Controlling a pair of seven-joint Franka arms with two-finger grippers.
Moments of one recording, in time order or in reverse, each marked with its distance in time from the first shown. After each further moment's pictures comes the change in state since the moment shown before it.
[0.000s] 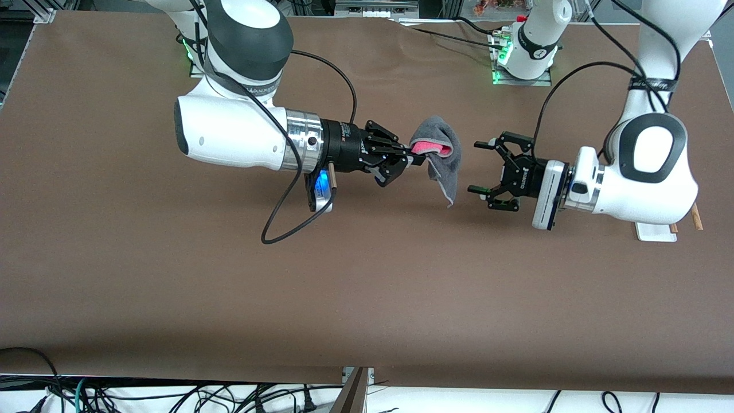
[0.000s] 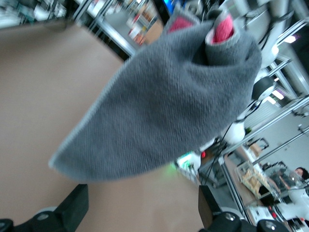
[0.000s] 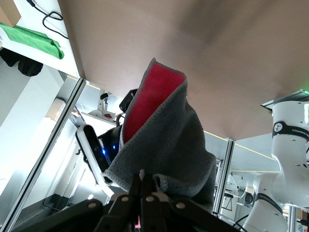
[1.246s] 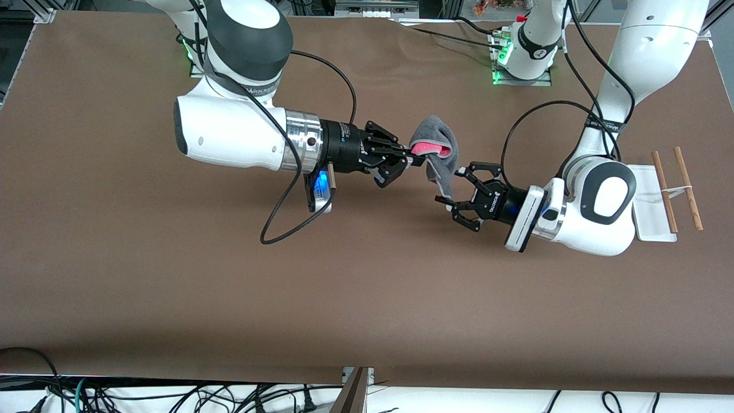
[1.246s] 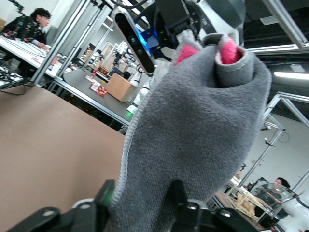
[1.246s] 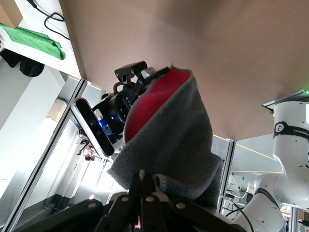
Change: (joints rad) left arm -0.037 0.204 -0.010 0.129 -0.191 -0.083 0.216; right arm -0.001 0.000 0.000 0.000 0.000 0.004 0.001
